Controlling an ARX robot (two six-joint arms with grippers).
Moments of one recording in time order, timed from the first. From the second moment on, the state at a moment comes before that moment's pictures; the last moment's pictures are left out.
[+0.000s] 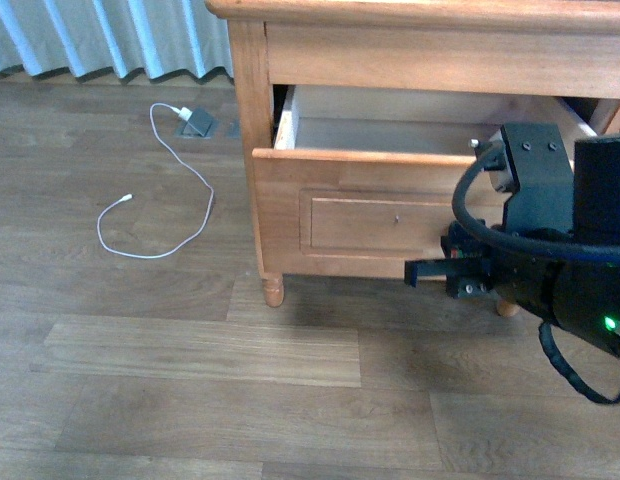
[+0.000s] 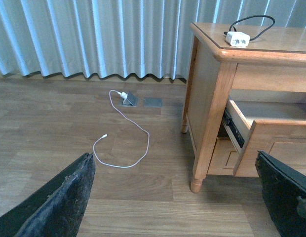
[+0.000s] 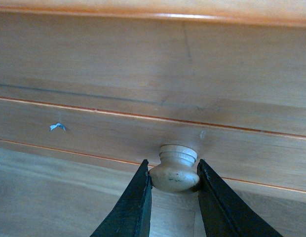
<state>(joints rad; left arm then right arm) 0.00 0.00 0.01 0.00 0.00 0.00 0.30 2.08 0.67 0.90 0.09 0.12</state>
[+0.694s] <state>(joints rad) 0.00 0.00 0.01 0.00 0.00 0.00 0.29 1.88 0.45 0.84 -0.04 0.07</state>
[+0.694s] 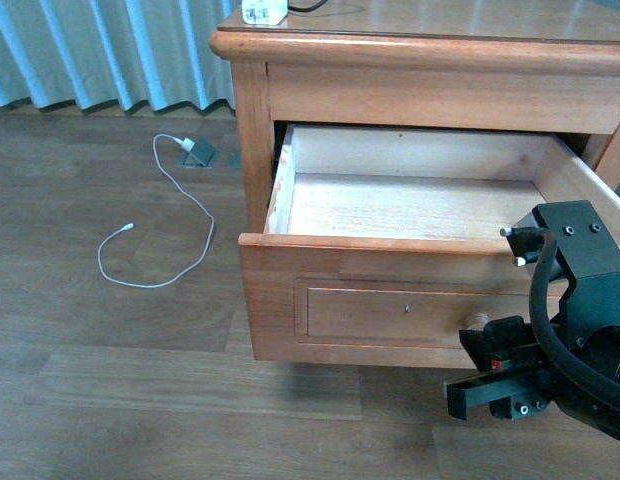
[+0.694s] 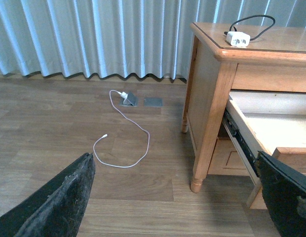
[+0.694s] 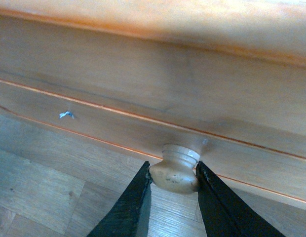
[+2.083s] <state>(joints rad) 0.00 0.00 0.01 0.00 0.00 0.00 -0.31 0.66 0.19 0.33 -0.45 0.17</state>
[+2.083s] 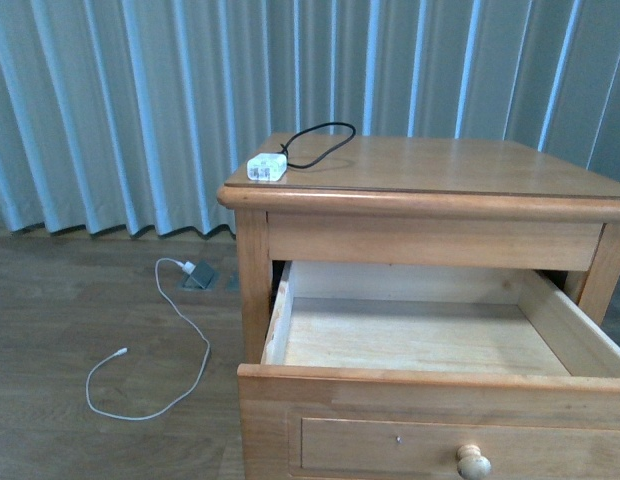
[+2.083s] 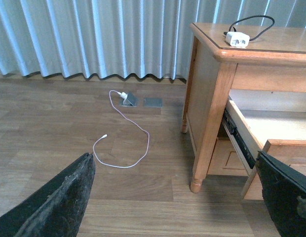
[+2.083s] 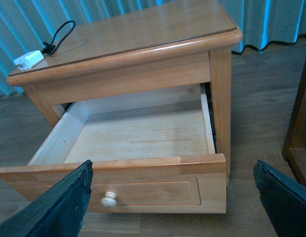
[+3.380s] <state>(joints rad) 0.00 0.00 0.01 0.00 0.00 0.00 0.00 0.36 0.00 0.37 0.00 0.00</state>
